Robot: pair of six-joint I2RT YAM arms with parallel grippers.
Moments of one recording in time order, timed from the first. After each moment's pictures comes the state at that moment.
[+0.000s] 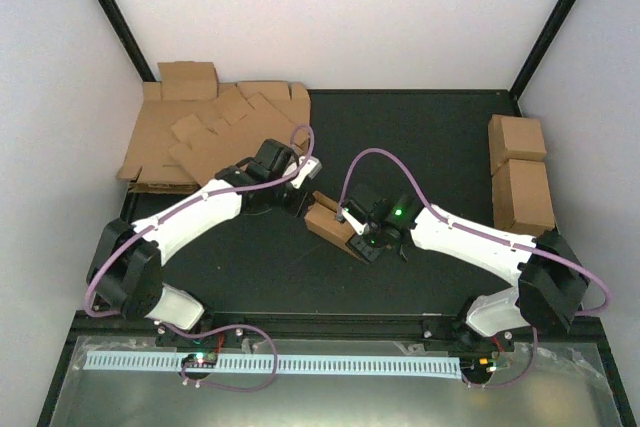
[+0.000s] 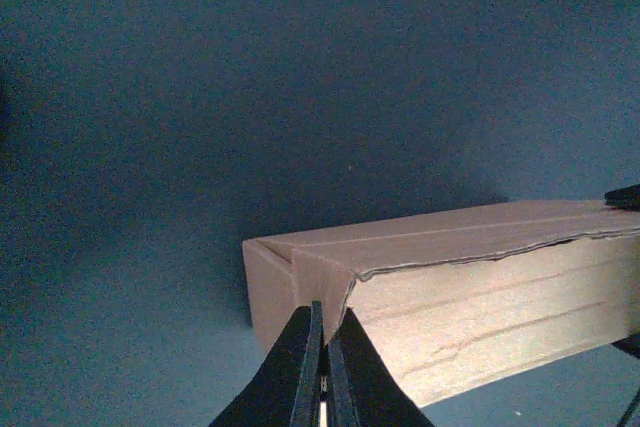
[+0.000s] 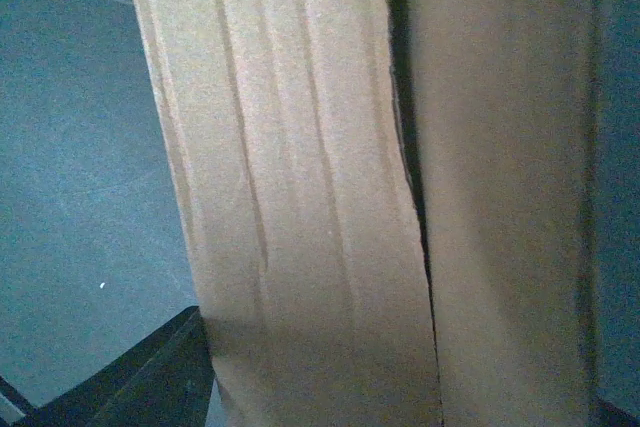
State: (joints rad) left arm -0.58 1.46 1.01 -0.49 0.32 -0.10; right arm 0.93 1.41 0.99 -0.81 0.09 0.03
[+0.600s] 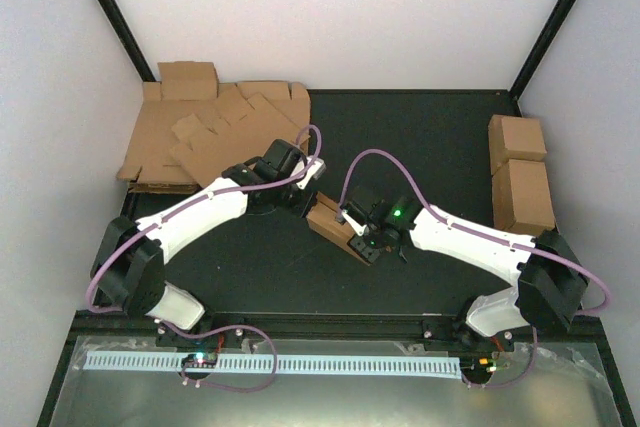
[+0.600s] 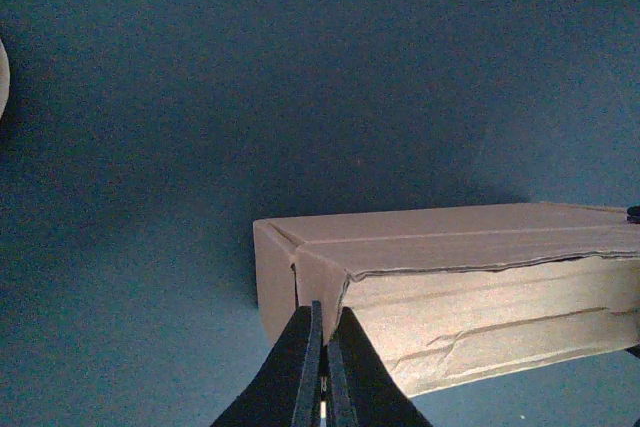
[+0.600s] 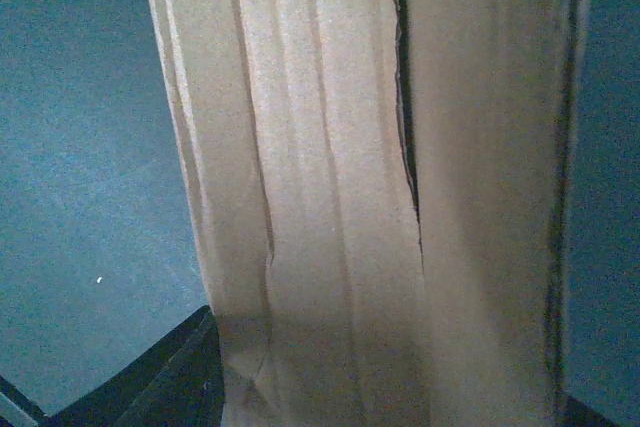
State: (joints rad) left arm -0.64 1.48 1.08 -0.57 0.23 -0.15; right arm 0.93 1.41 0.99 -0.83 0.11 0.05
